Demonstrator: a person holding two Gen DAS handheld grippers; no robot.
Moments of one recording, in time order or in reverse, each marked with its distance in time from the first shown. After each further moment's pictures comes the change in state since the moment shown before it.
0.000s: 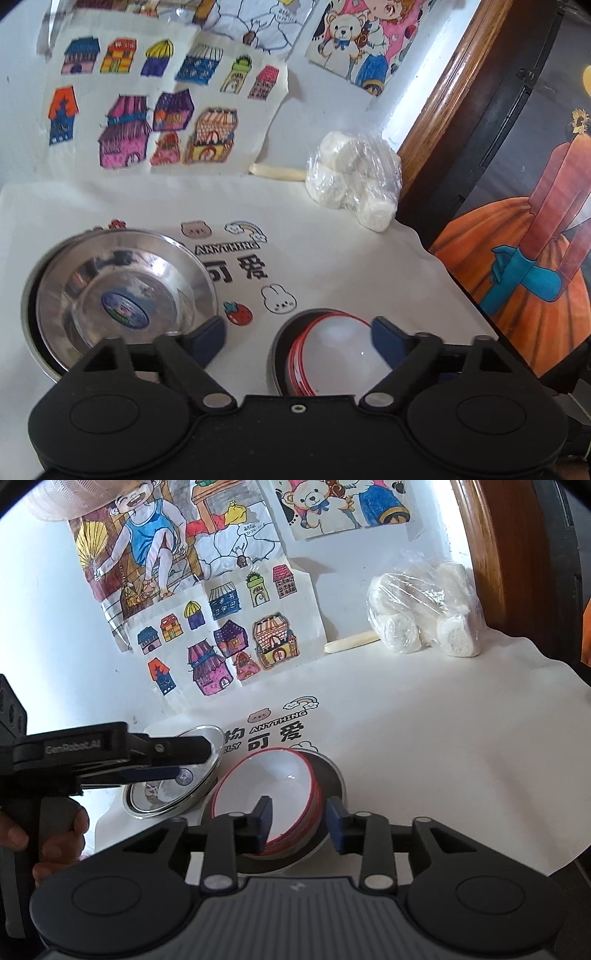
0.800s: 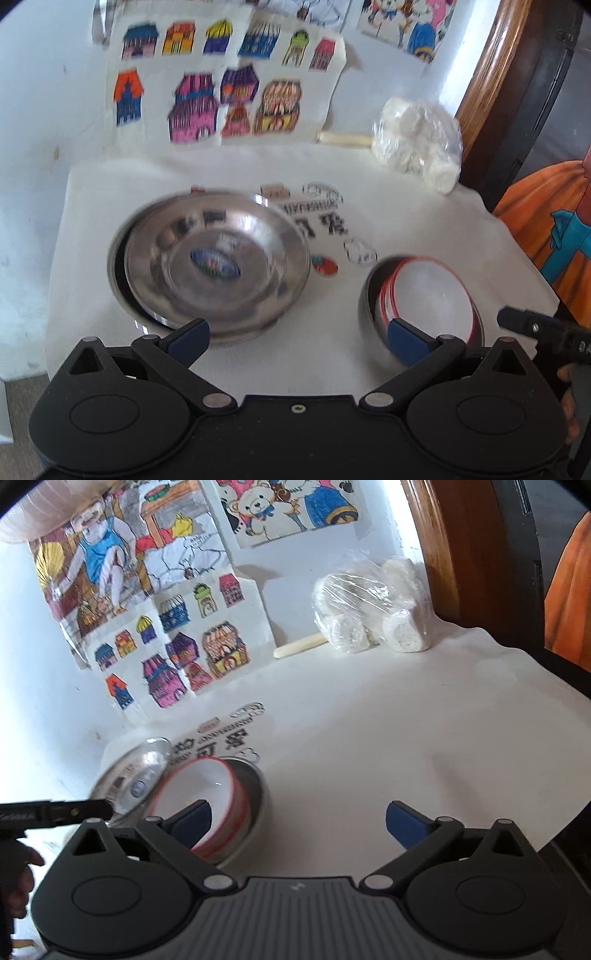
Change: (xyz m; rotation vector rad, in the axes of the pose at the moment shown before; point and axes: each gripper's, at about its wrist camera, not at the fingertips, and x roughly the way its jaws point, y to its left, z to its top) left arm -0.014 0.024 -0.024 0.017 0.117 0.207; right arm -0.004 -0.033 -0.002 0.060 -0.011 -0.098
